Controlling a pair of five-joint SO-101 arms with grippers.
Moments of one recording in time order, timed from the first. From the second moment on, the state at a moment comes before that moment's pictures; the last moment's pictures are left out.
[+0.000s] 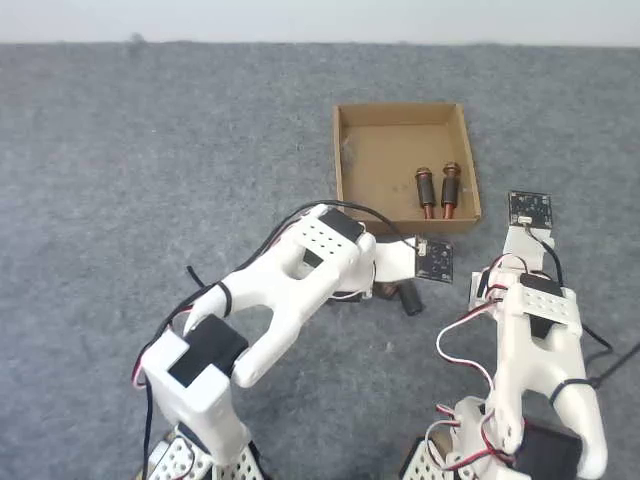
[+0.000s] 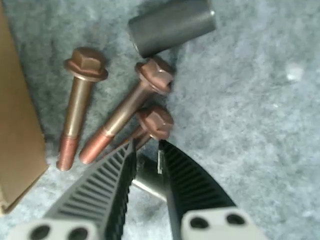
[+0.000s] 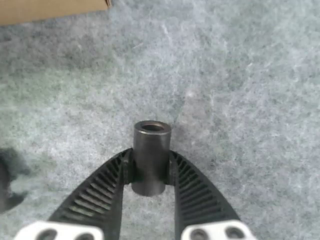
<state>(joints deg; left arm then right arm) 30.9 14.1 20.6 63.6 -51.6 12.6 -22.2 62.0 38.5 8.7</state>
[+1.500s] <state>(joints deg) 30.9 22.8 9.5 68.1 -51.9 12.6 -22.2 62.0 38.5 8.7</state>
